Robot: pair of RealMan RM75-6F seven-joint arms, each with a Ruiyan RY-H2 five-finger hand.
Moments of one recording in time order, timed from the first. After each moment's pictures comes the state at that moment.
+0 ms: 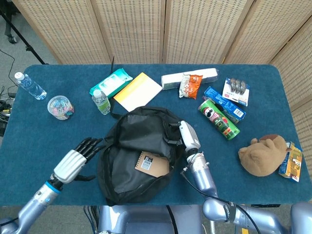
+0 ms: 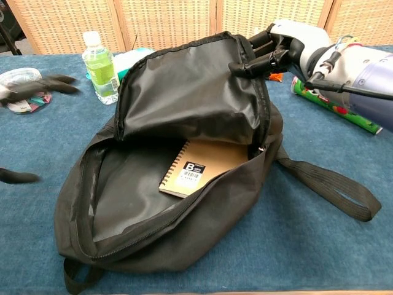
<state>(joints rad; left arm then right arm) -0.39 -1.41 0.02 -1.44 1.82 1.27 -0.20 0.64 -1.71 0.52 -1.77 -0.77 1.08 -0.17</state>
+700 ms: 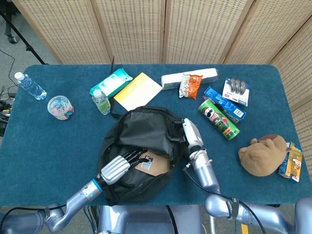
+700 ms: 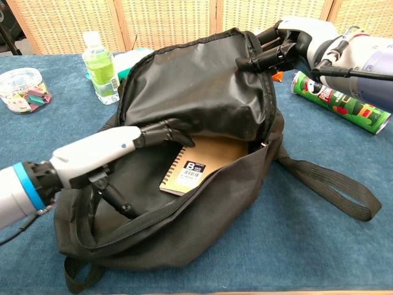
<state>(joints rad) -0.58 -1.73 0.02 -1.29 1.79 1.12 -0.32 0.68 -1.66 0.52 -1.79 -0.67 1.09 -0.14</state>
